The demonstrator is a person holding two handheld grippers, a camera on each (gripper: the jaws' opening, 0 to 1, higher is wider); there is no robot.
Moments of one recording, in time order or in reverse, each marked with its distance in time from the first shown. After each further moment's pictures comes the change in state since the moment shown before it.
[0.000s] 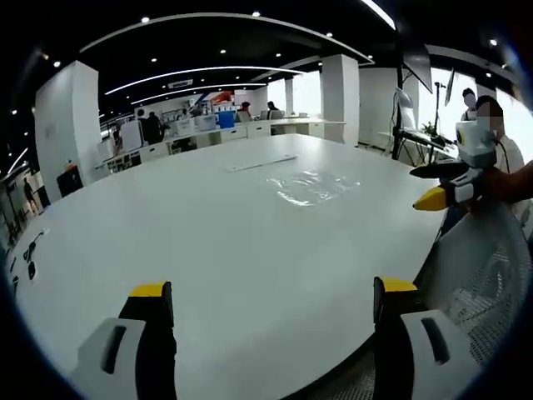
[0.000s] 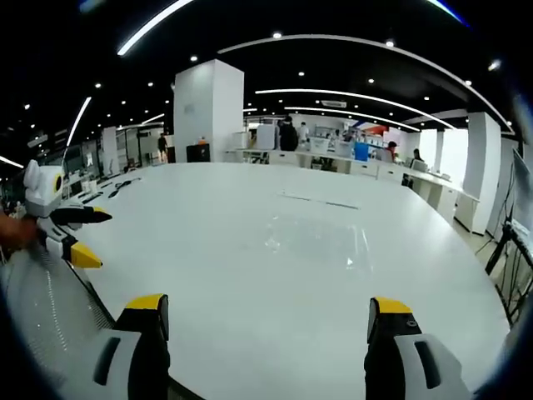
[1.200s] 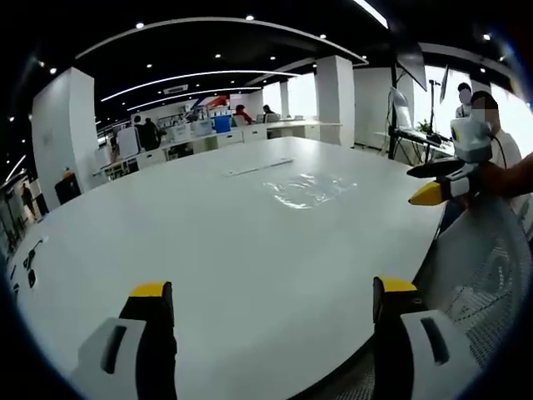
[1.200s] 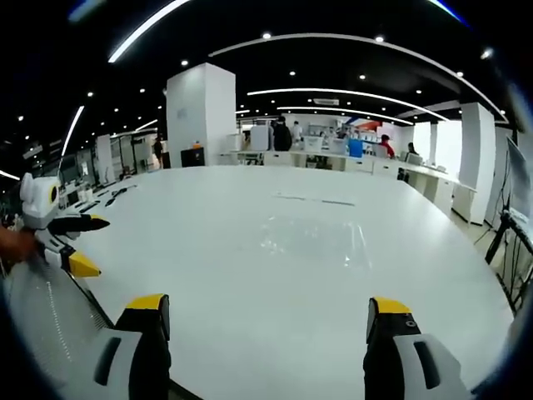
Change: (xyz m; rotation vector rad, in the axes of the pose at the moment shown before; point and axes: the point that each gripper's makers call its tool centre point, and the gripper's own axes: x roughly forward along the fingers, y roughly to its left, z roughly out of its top) left arm -0.001 -0.006 0.005 0.027 -0.024 -0.011; right arm -0.003 -0.003 0.002 0.048 -0.011 -0.015
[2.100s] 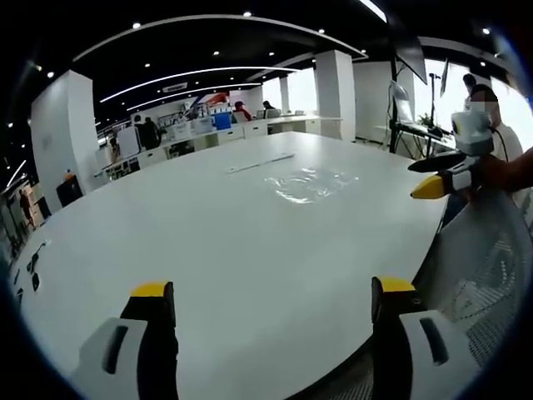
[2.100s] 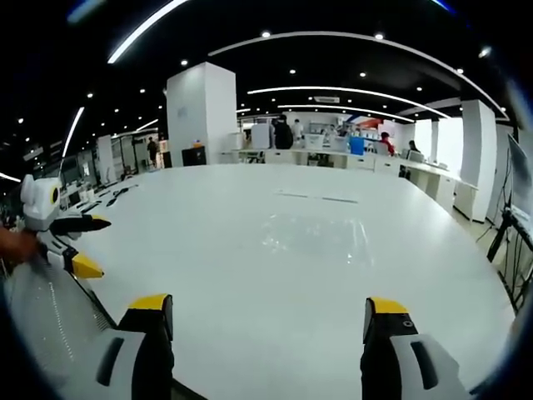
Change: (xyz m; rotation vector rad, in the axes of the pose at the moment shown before) left arm 0.000 0.004 -0.004 0.023 0.022 0.014; right arm -0.001 0.003 -0.003 0.005 0.016 0.010
